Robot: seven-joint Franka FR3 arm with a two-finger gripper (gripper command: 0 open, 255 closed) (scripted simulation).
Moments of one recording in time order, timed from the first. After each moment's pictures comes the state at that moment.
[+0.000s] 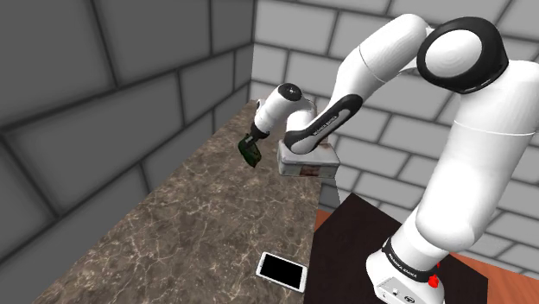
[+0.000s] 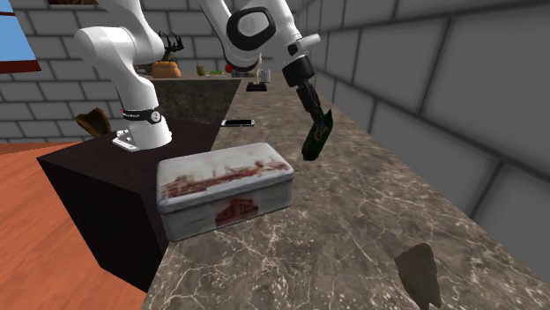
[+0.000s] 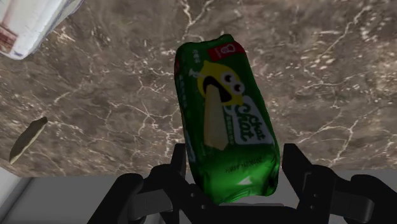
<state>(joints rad) -0.10 0.24 0.10 -2.27 -0.80 3.02 0.60</state>
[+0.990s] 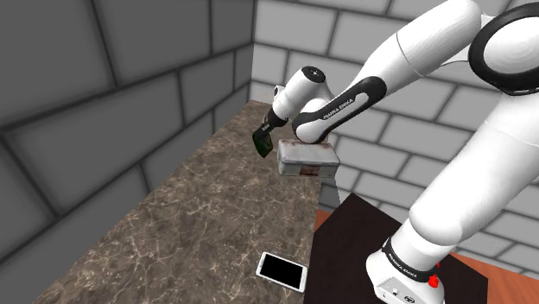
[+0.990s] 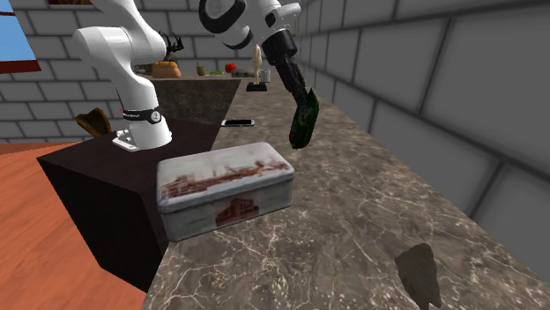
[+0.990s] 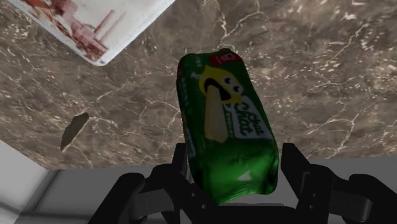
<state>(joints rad) -0.26 0.01 0.24 -2.44 -0.39 2.99 0.17</state>
